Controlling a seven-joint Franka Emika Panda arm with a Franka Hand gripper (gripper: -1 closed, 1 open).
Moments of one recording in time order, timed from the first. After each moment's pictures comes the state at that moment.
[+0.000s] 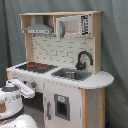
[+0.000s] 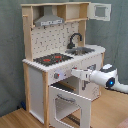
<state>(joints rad) -0.70 -1.48 1.49 -2.56 -0.37 3.18 -0.28</state>
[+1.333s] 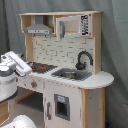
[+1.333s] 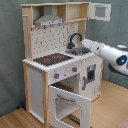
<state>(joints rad) -0.57 -1.49 1.11 -2.59 -0.37 3.05 -0.41</state>
